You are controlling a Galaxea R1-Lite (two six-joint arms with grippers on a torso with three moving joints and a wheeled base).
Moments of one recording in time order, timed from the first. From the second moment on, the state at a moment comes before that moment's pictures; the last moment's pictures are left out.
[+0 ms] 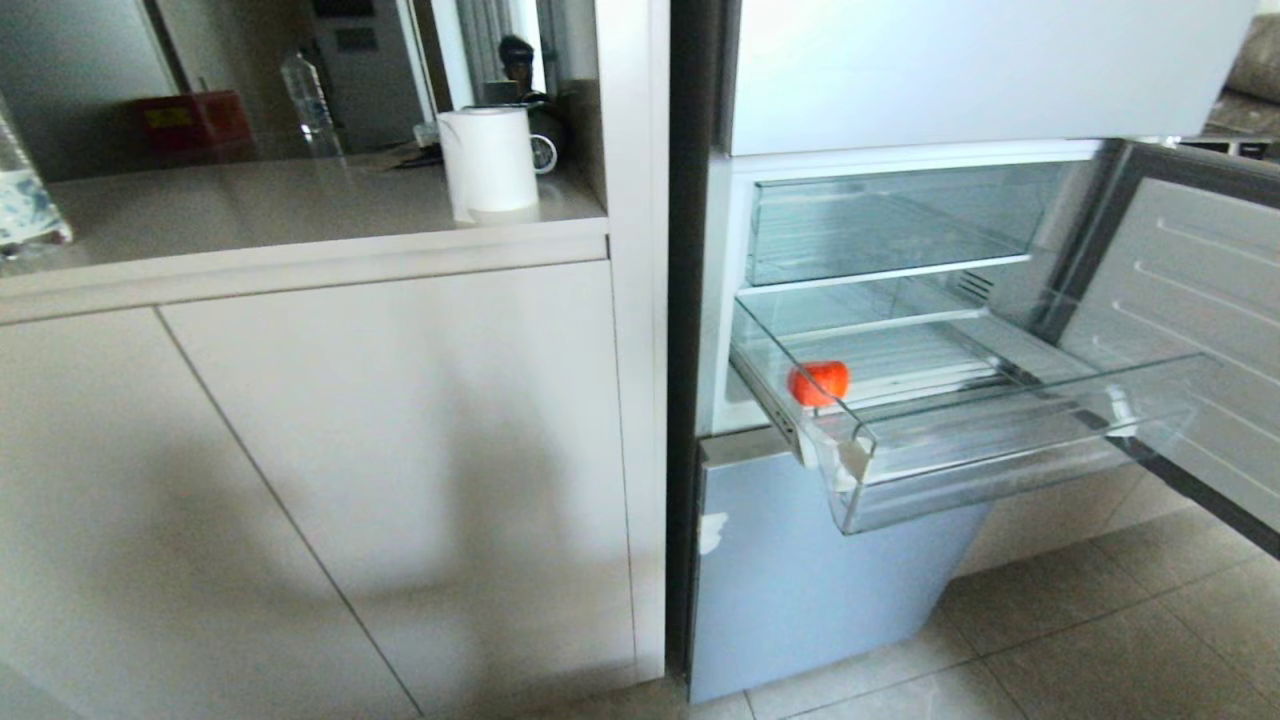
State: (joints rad) left arm 0.00 0.00 0.00 0.01 0.00 0.01; right arm -0.73 1.02 -0.36 -0.56 0.43 -0.12
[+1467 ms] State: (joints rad) left arm 0.00 0.00 0.00 0.01 0.00 0.01; right arm -0.08 1.48 -1.08 0.06 0.31 0.04
